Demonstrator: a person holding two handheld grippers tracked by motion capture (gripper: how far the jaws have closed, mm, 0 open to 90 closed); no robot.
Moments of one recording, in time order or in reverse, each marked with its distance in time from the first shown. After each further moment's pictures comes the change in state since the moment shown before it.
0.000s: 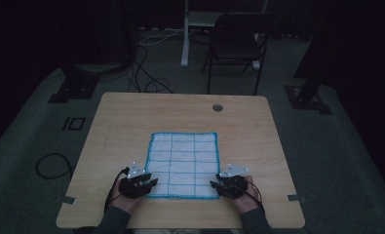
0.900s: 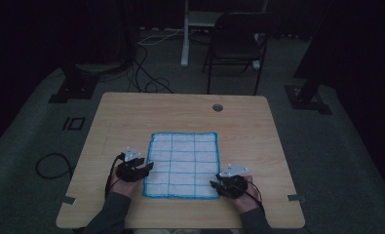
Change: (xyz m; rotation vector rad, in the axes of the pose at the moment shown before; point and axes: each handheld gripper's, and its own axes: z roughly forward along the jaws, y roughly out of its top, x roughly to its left) left arm 0.034 0.034 0.010 -0.023 0.133 -0.103; right arm 0.000 0.000 0.000 0.001 0.000 0.004
